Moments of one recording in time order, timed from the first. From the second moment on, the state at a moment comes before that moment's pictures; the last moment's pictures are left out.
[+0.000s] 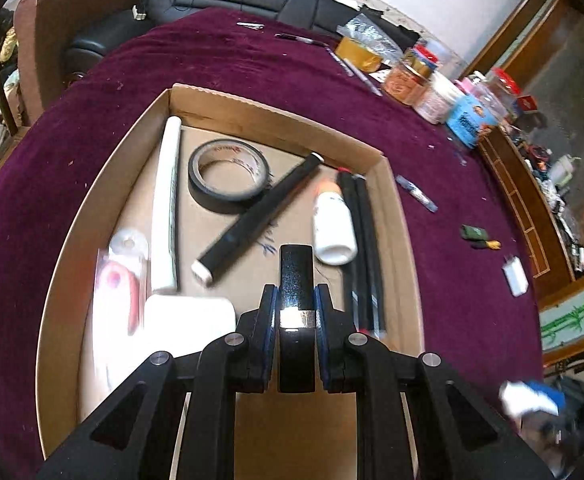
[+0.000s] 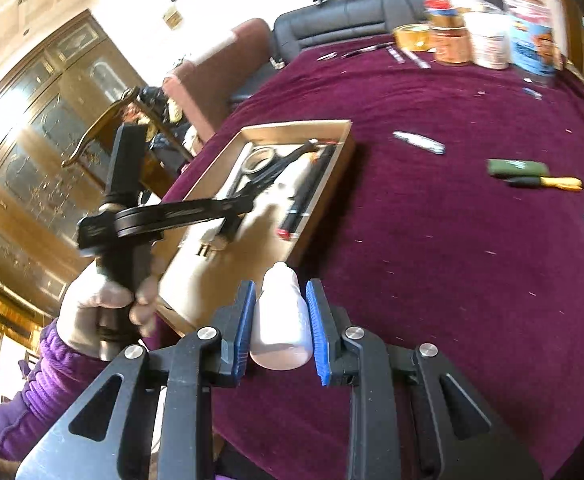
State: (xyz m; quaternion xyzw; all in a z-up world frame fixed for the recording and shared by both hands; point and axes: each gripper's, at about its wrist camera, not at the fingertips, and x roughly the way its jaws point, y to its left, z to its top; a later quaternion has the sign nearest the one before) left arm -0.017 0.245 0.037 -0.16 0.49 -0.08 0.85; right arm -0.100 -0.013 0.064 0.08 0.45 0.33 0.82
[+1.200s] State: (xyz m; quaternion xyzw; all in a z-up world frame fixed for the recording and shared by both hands) left arm -0.131 0.322 0.079 -0.22 0.37 -0.01 0.90; right arm -0.035 0.052 0.048 0.08 0.45 0.27 0.85
